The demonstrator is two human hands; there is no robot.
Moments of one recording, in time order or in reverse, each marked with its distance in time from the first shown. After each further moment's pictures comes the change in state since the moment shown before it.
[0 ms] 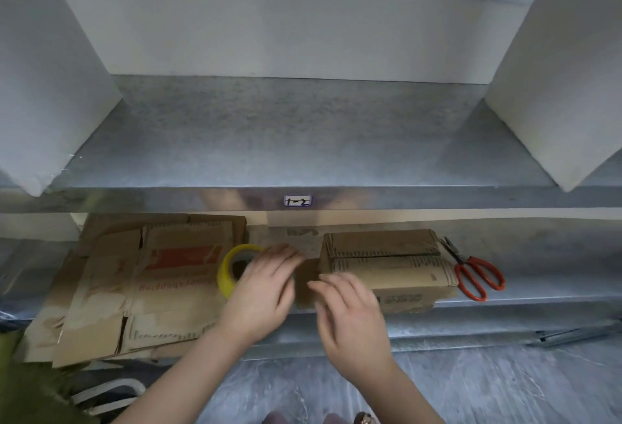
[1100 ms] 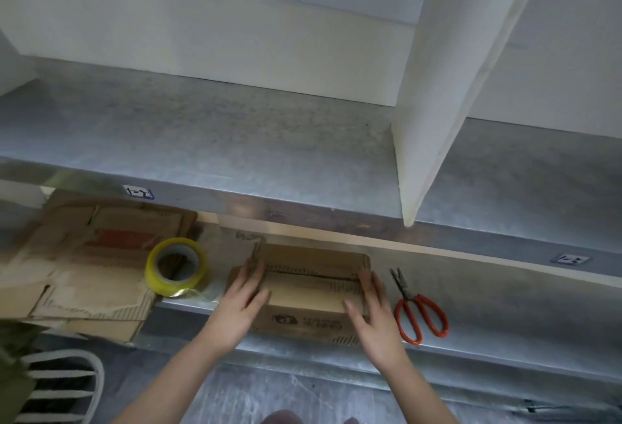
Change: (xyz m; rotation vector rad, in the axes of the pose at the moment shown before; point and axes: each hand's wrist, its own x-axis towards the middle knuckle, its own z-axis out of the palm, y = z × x) left_hand 0.035 0.089 0.107 -0.506 -0.098 -0.649; right_hand -0.009 0.236 -0.050 0.438 -0.391 0.416
